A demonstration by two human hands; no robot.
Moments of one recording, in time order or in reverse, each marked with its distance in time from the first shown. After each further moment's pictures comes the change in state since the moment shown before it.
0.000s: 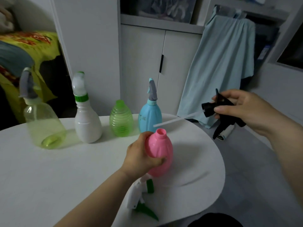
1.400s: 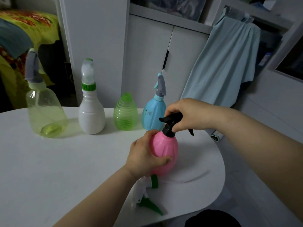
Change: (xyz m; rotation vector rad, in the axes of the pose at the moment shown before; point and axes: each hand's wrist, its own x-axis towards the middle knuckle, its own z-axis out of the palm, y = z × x) left_hand -0.004 -0.012 -0.001 -0.043 -0.003 0.010; right_hand 0.033 -0.036 0.109 -0.968 -0.513 -0.047
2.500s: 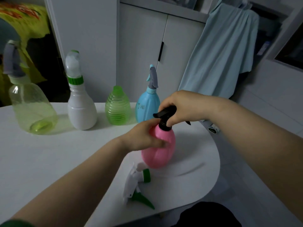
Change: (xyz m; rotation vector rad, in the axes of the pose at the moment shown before) left_hand 0.033 0.026 -0.011 -0.069 -0.331 0.049; right_hand 0.000 0.015 -0.001 -0.013 -0.042 -0.034
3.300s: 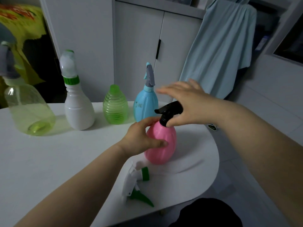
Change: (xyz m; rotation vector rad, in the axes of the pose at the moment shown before) left_hand -0.001 -0.015 0.009 0.062 0.194 0.025; right_hand -0.016 0.015 0.009 -0.156 0.245 -0.002
